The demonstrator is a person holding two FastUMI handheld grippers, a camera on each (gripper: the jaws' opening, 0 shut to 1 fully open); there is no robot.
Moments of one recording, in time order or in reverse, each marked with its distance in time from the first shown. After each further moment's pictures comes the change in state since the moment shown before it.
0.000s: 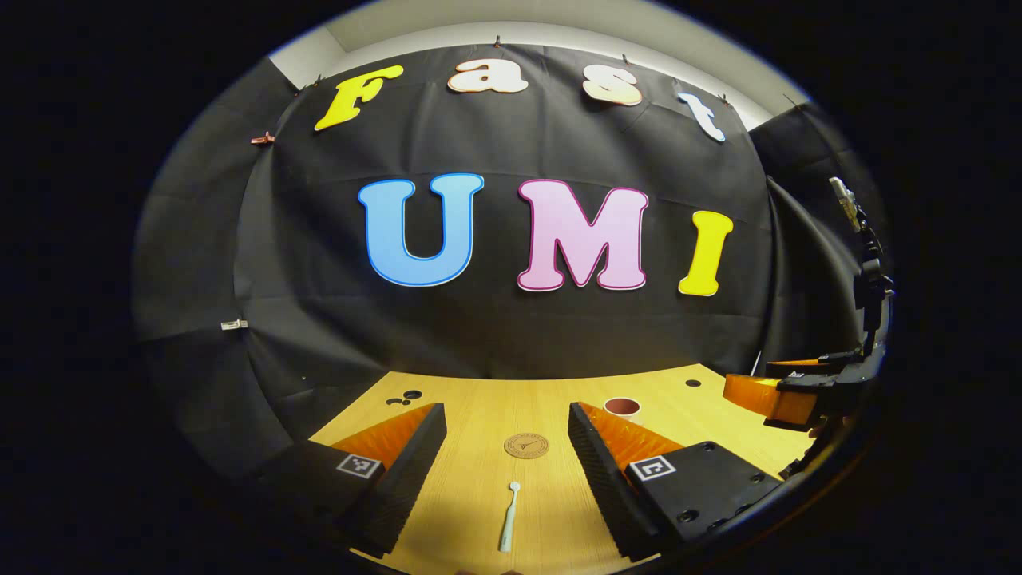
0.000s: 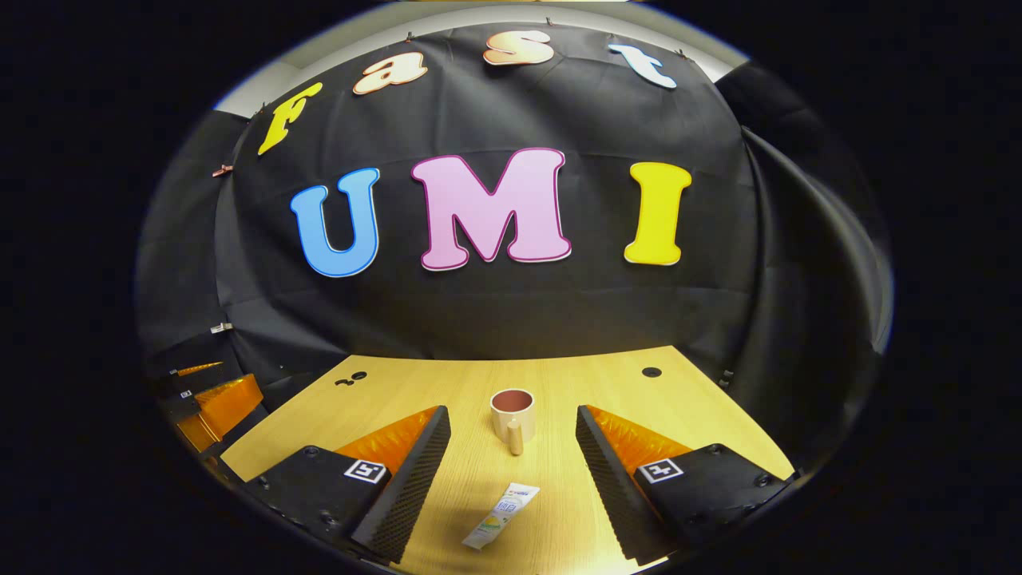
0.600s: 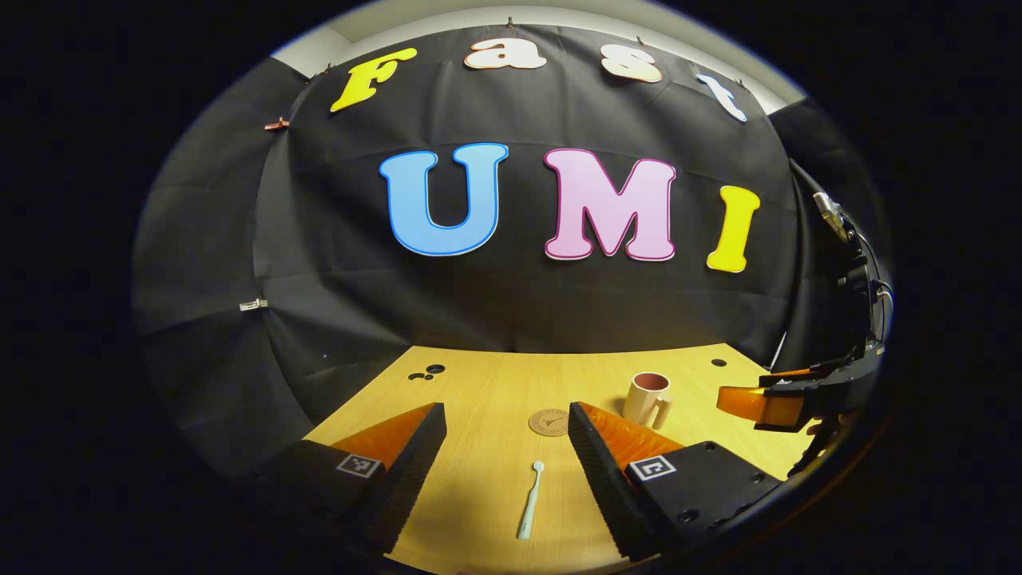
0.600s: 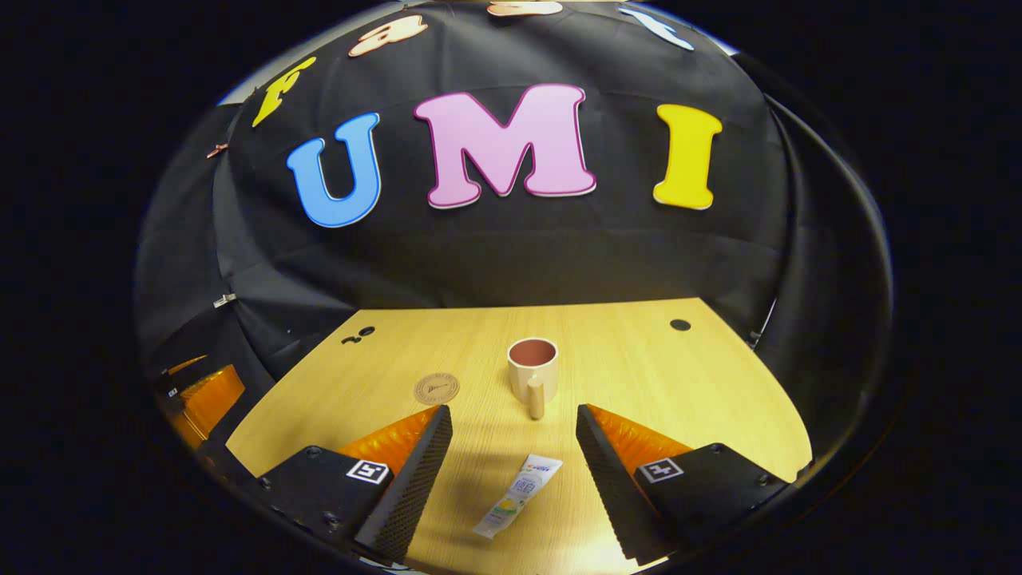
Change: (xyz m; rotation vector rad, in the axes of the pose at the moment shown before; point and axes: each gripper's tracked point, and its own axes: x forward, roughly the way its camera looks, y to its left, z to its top) left arm 0.010 0.027 -0.038 -0.003 0.104 0.098; right arm 0.045 0.018 -0.066 0.008 0.237 0.061
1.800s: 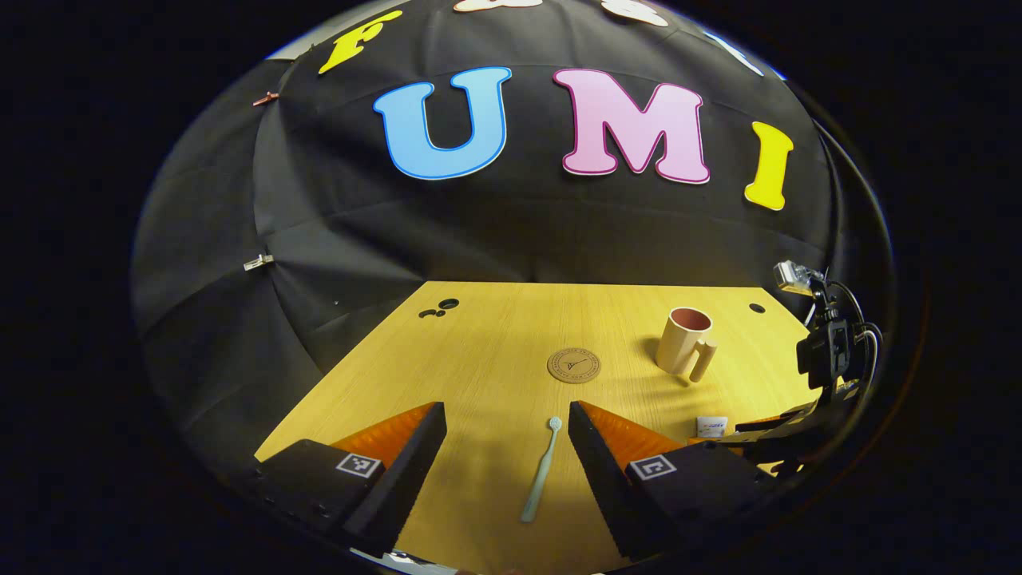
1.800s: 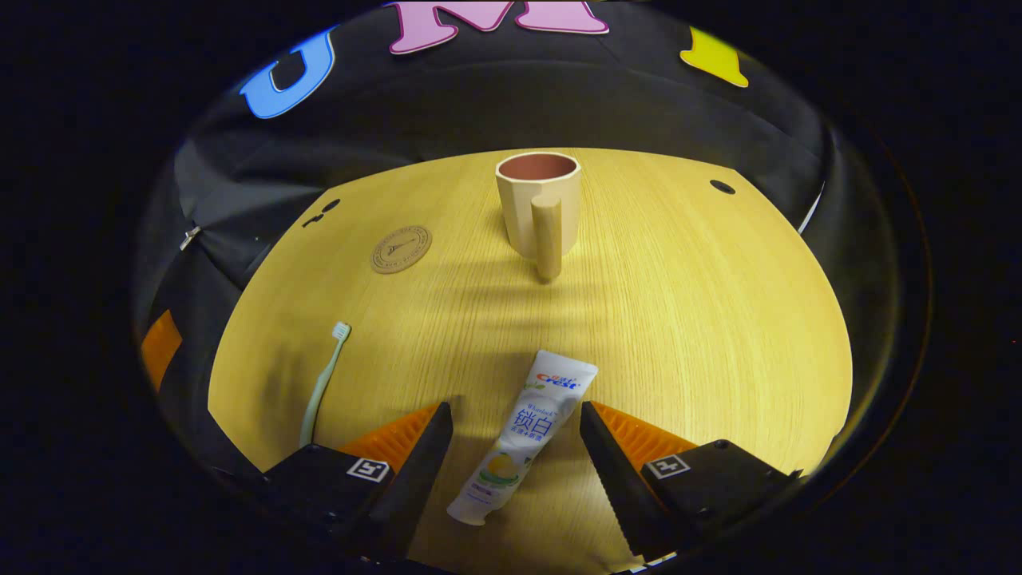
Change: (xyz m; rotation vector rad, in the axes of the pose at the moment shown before) left arm 0.044 -0.005 -0.070 0.035 0.250 0.096; right arm 0.074 -0.008 -0.163 0.029 0.508 -0.026
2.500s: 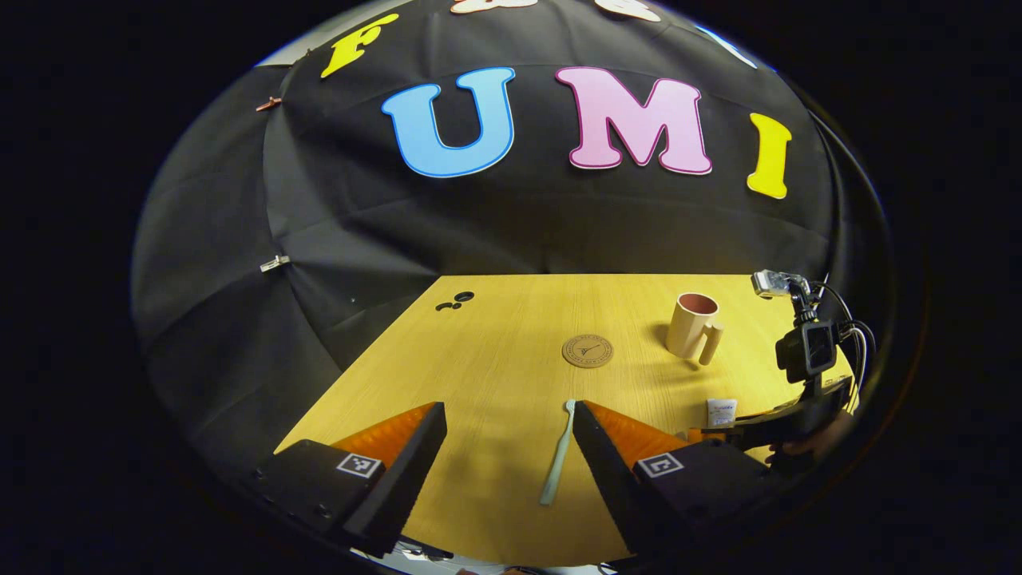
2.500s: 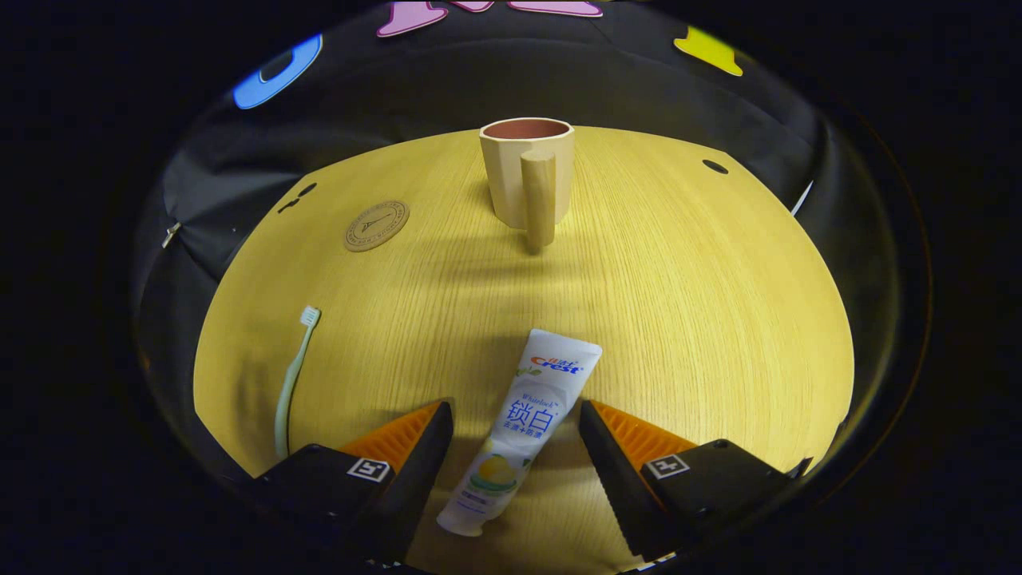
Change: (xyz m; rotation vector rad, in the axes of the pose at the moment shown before) left arm -0.026 0.013 -0.011 0.019 0.011 0.038; right arm 0.017 -0.008 -0.014 -0.007 0.040 -0.080
